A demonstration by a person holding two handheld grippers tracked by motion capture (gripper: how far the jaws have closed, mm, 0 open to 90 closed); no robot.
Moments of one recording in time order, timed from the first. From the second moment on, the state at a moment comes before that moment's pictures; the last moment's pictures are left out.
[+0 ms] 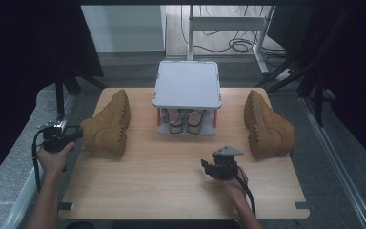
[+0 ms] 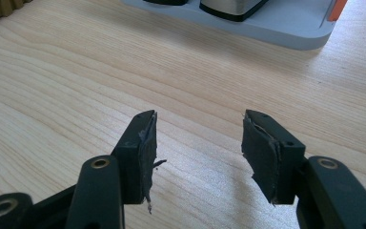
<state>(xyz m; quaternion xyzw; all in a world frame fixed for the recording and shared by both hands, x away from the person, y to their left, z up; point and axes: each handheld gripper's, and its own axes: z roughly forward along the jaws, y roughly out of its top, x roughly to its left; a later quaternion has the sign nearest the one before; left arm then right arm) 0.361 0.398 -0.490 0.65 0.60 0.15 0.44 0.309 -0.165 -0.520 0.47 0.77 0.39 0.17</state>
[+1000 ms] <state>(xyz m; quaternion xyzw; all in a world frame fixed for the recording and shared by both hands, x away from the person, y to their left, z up) 0.368 0.367 -0.460 0.68 0.56 0.15 0.46 0.309 -0.165 -0.520 0.47 0.77 0.39 0.18</state>
